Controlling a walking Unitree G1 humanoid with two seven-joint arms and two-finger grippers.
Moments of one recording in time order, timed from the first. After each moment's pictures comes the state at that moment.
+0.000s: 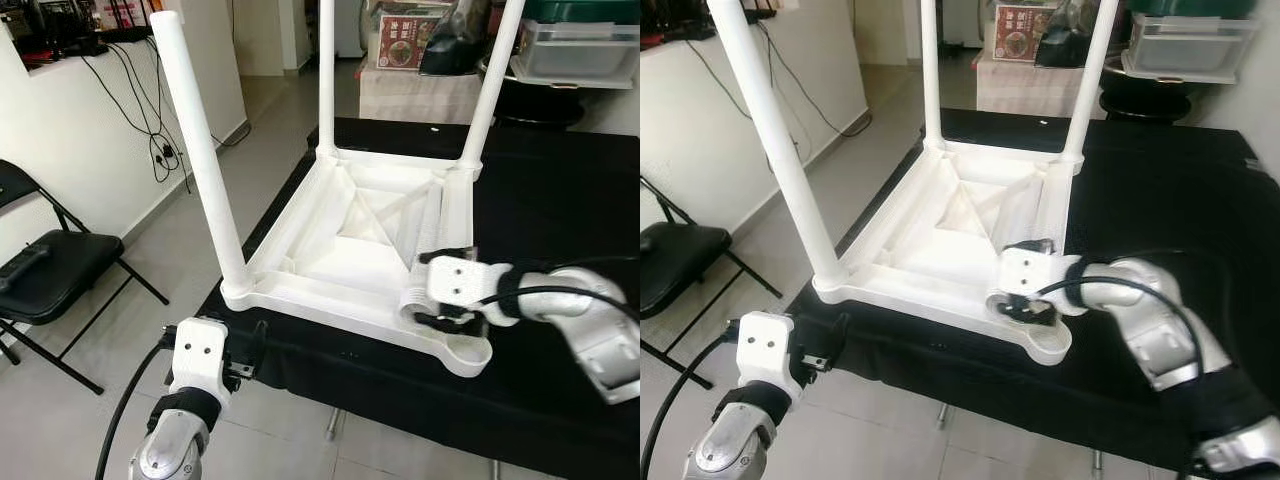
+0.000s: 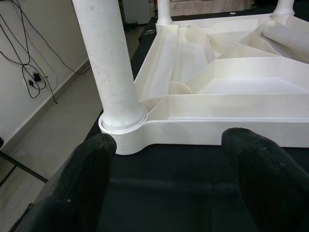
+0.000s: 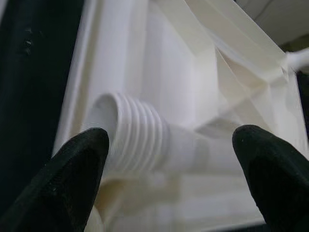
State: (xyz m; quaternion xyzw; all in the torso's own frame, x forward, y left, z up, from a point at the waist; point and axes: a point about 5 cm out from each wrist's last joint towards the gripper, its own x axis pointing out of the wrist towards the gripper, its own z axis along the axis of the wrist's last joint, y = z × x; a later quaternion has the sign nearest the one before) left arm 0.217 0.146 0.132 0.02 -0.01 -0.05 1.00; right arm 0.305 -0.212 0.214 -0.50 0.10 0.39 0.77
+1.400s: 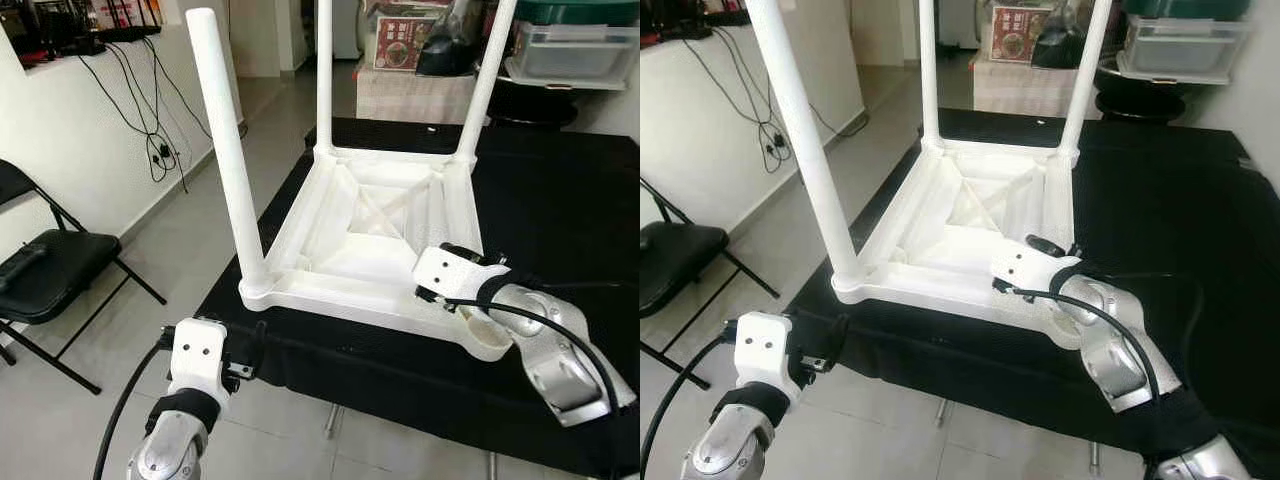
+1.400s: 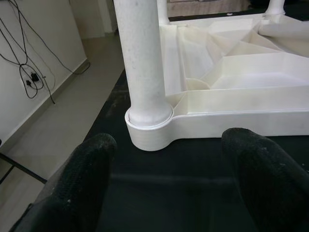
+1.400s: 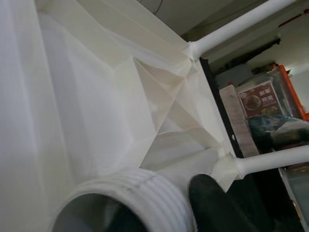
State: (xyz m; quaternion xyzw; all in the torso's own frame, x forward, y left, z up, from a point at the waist) left arm 0.214 0.146 0.134 0.02 -0.01 -0.05 1.00; right arm 0.317 -0.197 0.191 -0.53 0.08 0.15 0.83
